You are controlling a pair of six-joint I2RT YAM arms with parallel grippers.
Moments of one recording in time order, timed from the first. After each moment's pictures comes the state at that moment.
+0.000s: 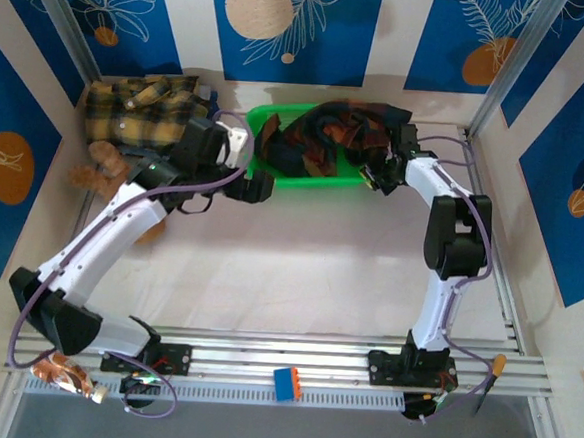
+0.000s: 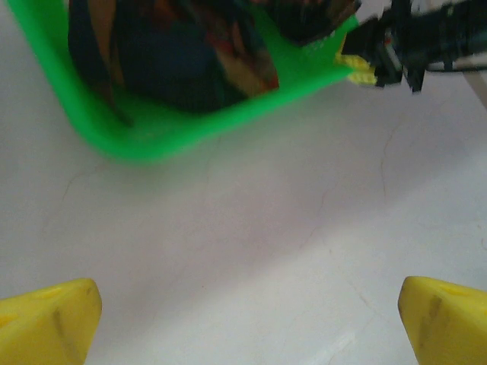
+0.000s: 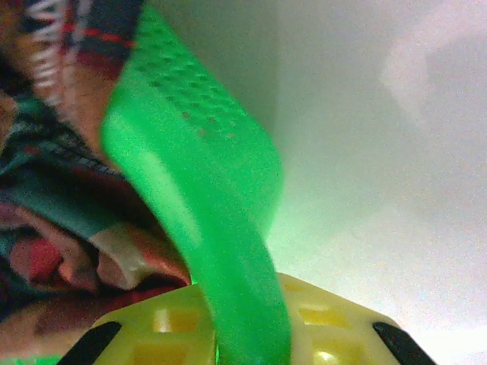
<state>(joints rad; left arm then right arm) -0.56 1.40 1.51 -0.85 0.11 -0.25 0.10 1.97 1.48 -0.54 -0.29 0.91</state>
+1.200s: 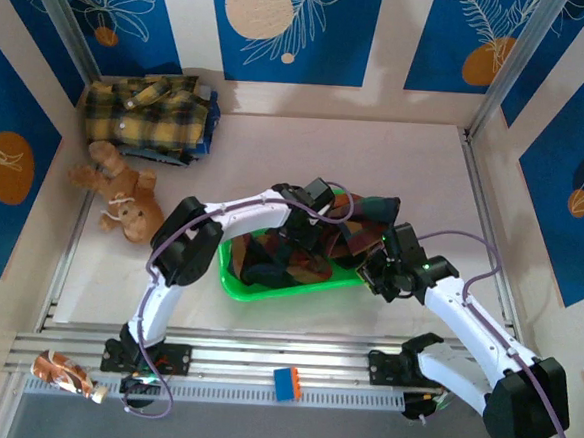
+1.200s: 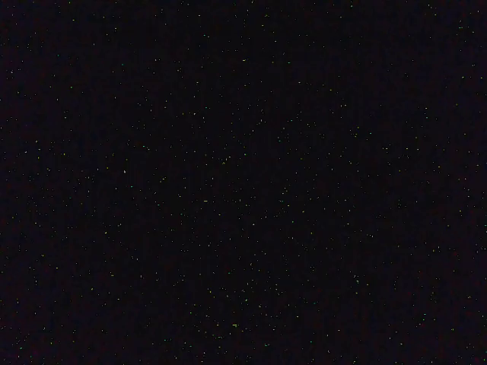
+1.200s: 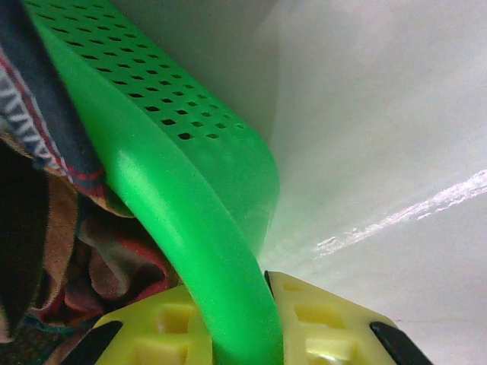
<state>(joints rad) -0.83 2.12 1.65 -0.79 0.02 -0.31 0.38 0.95 0.60 -0.76 -0.18 1.21</state>
